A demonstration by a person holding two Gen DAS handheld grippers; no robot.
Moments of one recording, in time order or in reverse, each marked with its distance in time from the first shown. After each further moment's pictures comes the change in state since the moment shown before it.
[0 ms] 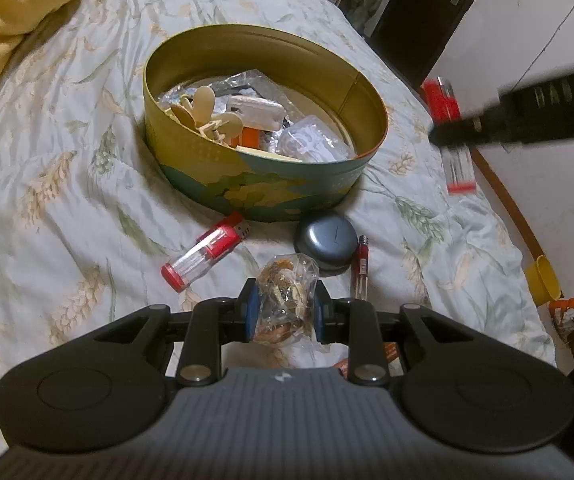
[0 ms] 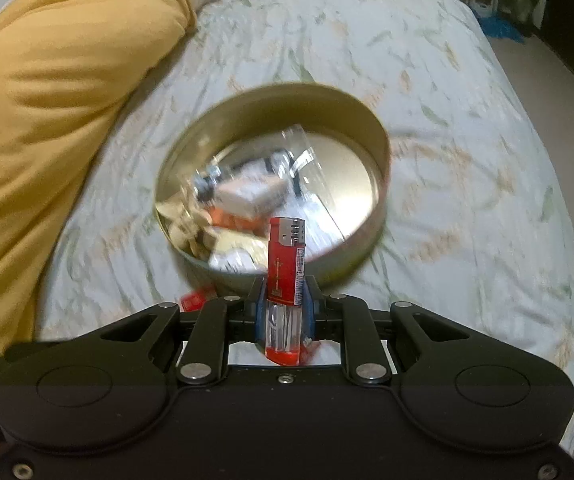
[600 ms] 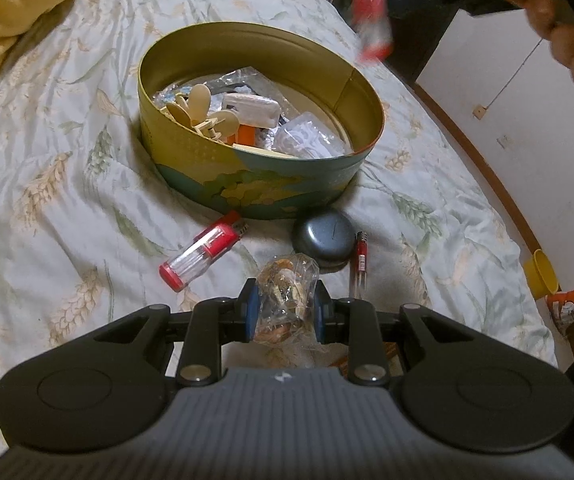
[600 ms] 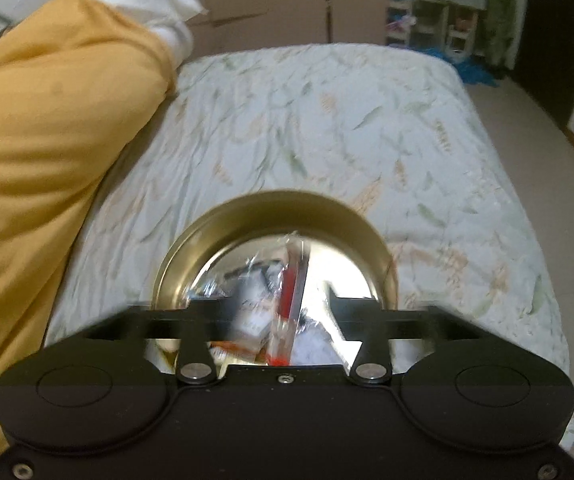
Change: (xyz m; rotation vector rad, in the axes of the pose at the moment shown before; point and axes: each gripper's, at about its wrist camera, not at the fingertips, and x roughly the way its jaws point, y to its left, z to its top) left arm 0.001 0.002 0.001 0.007 0.009 -0.013; right arm 0.008 0.031 0.091 0.040 -0.178 -0.117
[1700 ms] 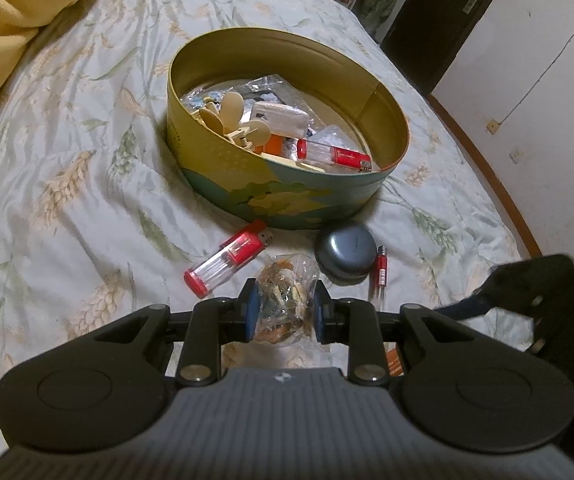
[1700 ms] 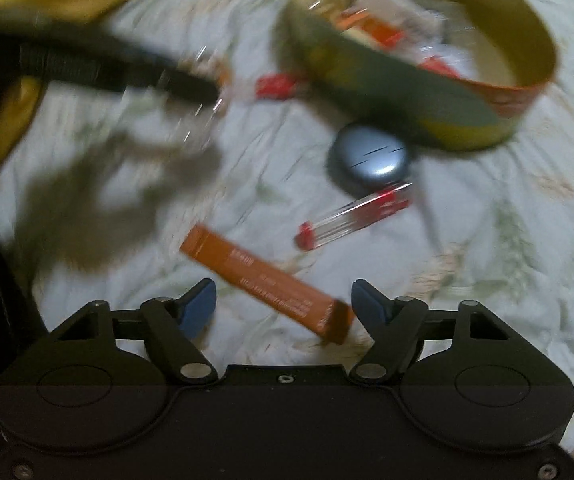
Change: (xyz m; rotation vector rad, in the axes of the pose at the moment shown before) left arm -0.004 0.015 0.006 -0.051 -0.012 0.017; right arm 0.028 0.009 -0.230 -0.553 0.447 0.257
